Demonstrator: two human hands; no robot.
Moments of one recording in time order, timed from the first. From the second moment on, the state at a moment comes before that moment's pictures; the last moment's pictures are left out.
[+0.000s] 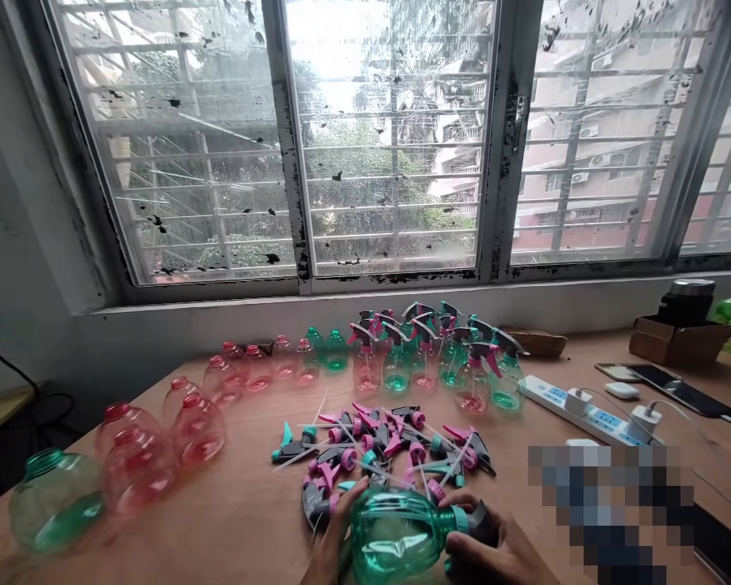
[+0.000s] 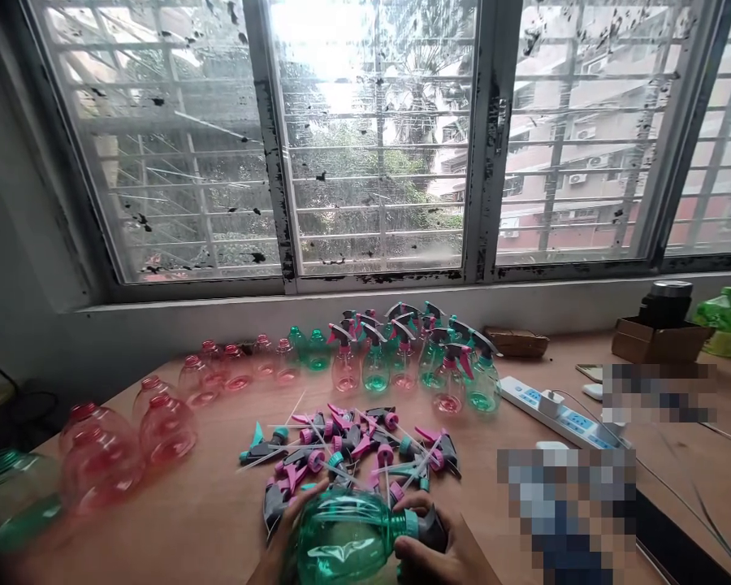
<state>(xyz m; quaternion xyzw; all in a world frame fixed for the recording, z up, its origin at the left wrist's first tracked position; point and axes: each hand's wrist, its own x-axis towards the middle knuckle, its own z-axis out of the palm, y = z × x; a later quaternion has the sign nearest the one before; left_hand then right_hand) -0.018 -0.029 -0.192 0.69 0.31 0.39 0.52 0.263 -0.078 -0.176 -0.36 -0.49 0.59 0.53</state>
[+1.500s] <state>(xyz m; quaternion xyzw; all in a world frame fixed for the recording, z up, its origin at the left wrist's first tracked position) -0.017 -0.054 -0.147 0.66 0.26 0.35 0.61 0.277 -0.080 -0.177 -0.43 -0.58 0.50 0.48</state>
